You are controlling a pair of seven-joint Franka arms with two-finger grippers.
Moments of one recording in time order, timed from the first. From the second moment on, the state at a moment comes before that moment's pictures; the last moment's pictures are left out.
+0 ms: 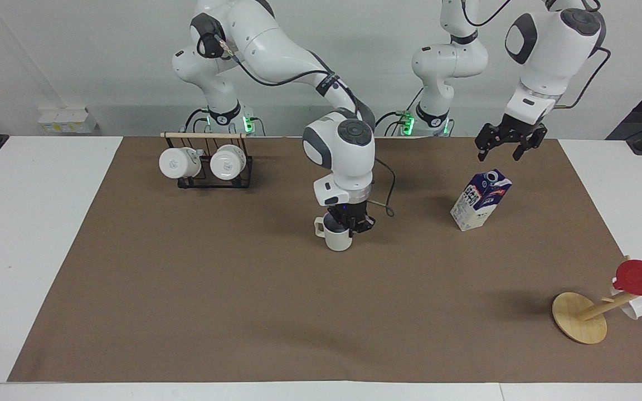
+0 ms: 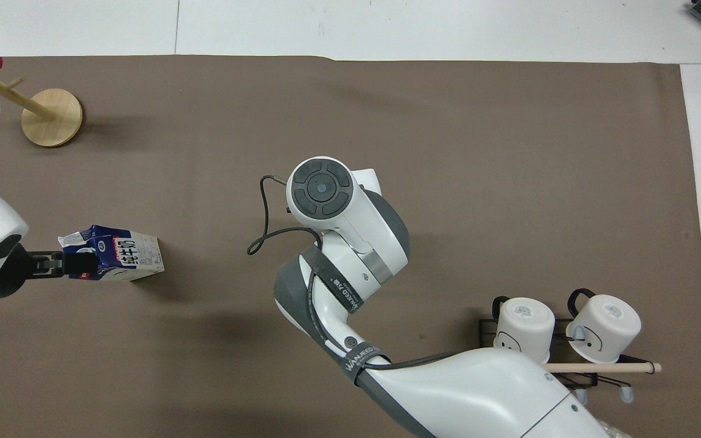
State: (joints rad) left arm 0.00 -0.33 -0.05 -2.20 -0.05 1.97 -0.02; right arm 0.62 0.60 0.03 -1.44 -0.05 2.14 1.23
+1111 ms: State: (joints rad) left arm 0.00 -0.27 -0.05 -2.32 -0.05 2.21 -0.02; right arm 0.51 0.42 0.01 -1.43 -0.06 2.05 1.17
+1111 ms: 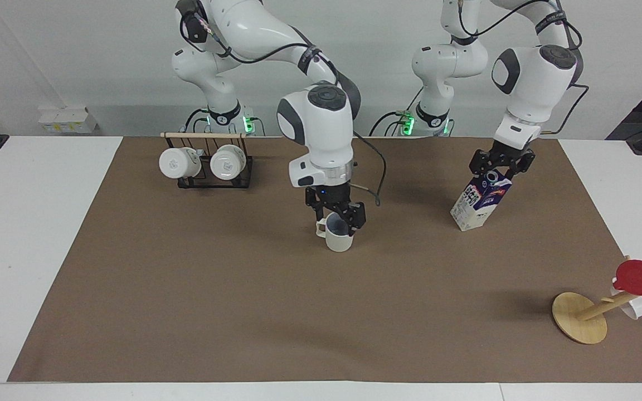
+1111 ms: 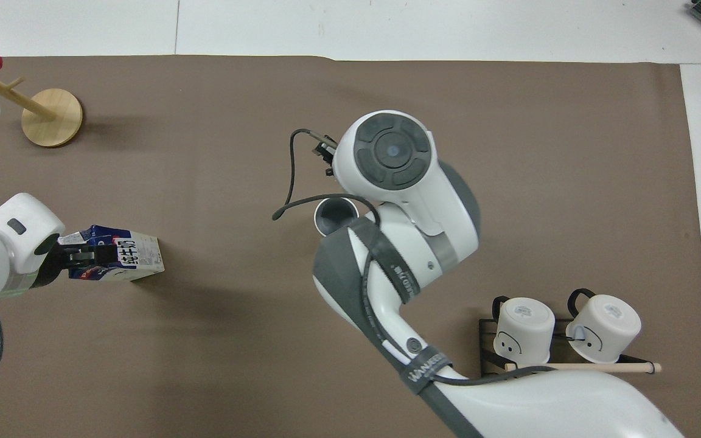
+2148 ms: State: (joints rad) left arm -0.20 -0.15 -0.07 -2.15 -0.05 2.23 -0.35; right arm 0.03 0.04 0.01 -1.60 -0.06 1.77 0.30
